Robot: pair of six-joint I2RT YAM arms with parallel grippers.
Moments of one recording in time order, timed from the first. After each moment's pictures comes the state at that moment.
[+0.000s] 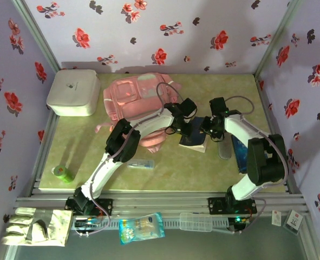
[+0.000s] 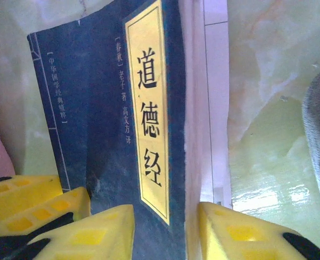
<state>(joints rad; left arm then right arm) -0.90 2.45 2.11 -0.86 0.09 -0.35 0.22 1.59 1.00 -0.61 -0.15 0.69</state>
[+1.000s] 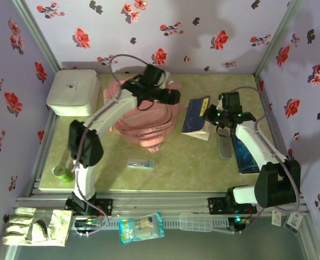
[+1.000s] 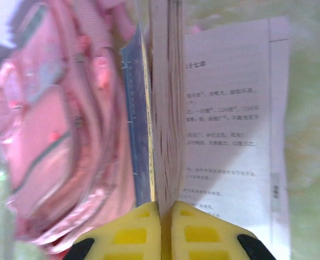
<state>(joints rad) -0.65 1.96 1.90 -0.71 0.20 -0.41 0.18 1.34 1.01 -0.47 -0.32 0.63</state>
